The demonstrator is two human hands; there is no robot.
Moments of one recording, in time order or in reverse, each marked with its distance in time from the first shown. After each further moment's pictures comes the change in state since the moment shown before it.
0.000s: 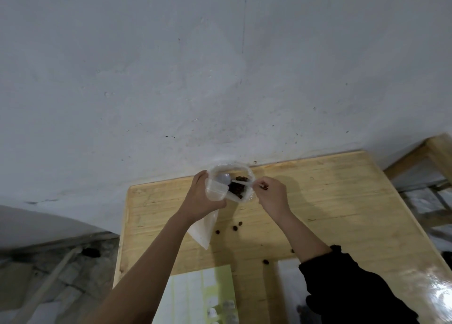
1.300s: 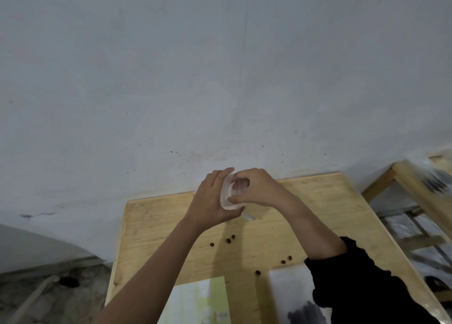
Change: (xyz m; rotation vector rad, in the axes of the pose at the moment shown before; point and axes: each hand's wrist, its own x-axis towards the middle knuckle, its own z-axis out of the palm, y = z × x) left_hand -0.033 0.060 -0.008 0.220 0.274 0.729; right_hand -0.047 -0.112 -0.058 -0.307 -0.351 -0.321
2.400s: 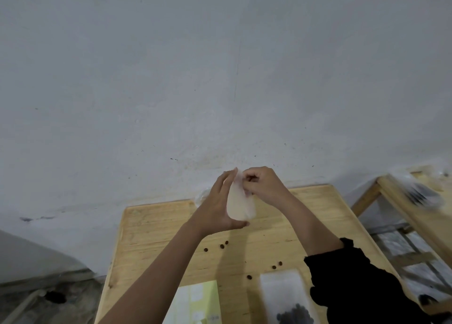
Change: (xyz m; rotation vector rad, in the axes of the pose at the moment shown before) left_hand -0.004 0.034 -0.003 -0.168 -0.228 -0.119; right_hand -0.022 0.004 -0.020 0.228 0.201 -0.079
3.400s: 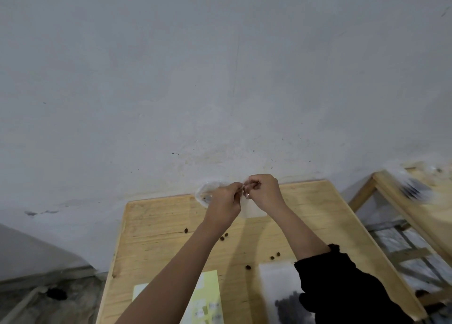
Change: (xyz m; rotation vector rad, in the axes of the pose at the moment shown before) left_hand -0.002 0.030 0.025 -0.013 0.292 -0.090; right_hand -0.016 0.029 0.026 -0.032 0.235 0.067
